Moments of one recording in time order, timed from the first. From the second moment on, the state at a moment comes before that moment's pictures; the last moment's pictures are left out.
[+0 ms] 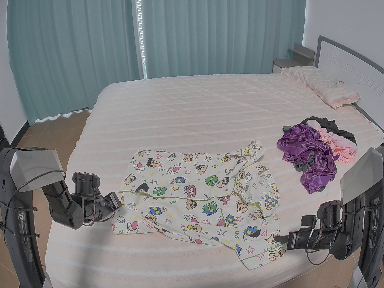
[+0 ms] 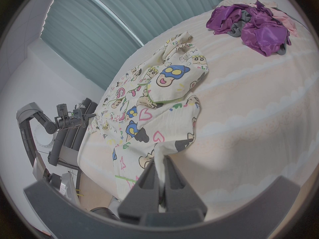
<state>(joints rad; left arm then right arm) -0.06 2.32 -0.67 -0.93 -0.13 -0.63 0.15 2.37 -0.06 -1.55 0.44 0.33</state>
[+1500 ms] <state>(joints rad) -0.01 2.21 -0.33 -1.04 -0.53 -0.30 -0.05 2.18 -0.07 -1.55 0.54 0.51</state>
